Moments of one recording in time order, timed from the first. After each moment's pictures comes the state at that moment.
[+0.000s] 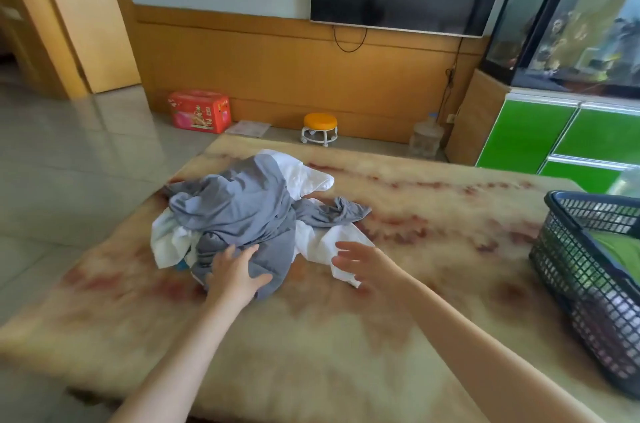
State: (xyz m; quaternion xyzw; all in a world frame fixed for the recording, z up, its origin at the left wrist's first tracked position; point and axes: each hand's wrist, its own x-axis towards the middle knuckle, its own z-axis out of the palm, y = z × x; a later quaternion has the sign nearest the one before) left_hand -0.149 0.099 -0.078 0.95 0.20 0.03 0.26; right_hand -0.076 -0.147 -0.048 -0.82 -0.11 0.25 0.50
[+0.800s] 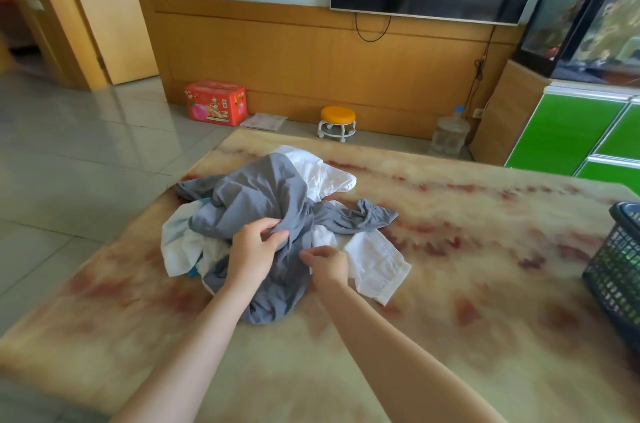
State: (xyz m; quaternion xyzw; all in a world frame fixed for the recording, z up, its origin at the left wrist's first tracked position) left_hand -0.112 0.101 -0.038 0.86 0.15 0.23 0.44; right_hand -0.054 -0.013 -0.097 -0.75 0.09 0.18 0.63
